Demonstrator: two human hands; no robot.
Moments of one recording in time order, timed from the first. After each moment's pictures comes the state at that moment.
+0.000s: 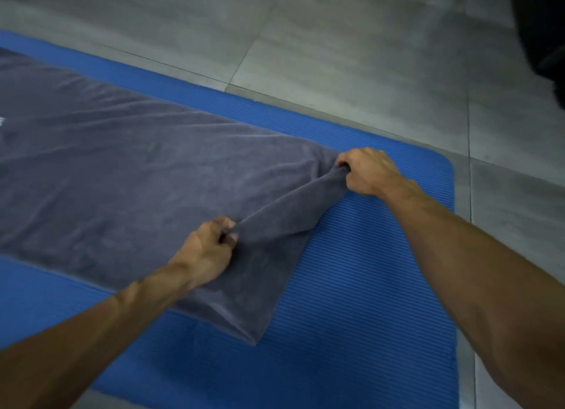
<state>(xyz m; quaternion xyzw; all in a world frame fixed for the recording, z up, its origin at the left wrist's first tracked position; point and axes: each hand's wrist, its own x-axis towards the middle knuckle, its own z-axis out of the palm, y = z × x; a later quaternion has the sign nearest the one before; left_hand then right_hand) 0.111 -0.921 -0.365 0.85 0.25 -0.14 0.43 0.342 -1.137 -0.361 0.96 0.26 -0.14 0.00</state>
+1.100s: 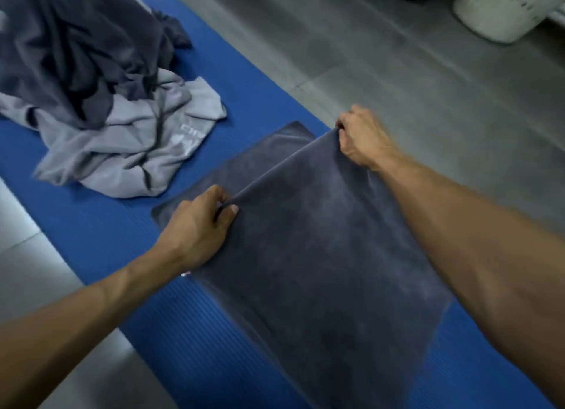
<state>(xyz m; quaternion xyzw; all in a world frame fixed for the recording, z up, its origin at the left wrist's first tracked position) 0.003 -0.405 -0.340 0.84 0.40 0.08 0.37 0.329 -0.465 -0.316 0.86 0.50 0.01 -0.01</state>
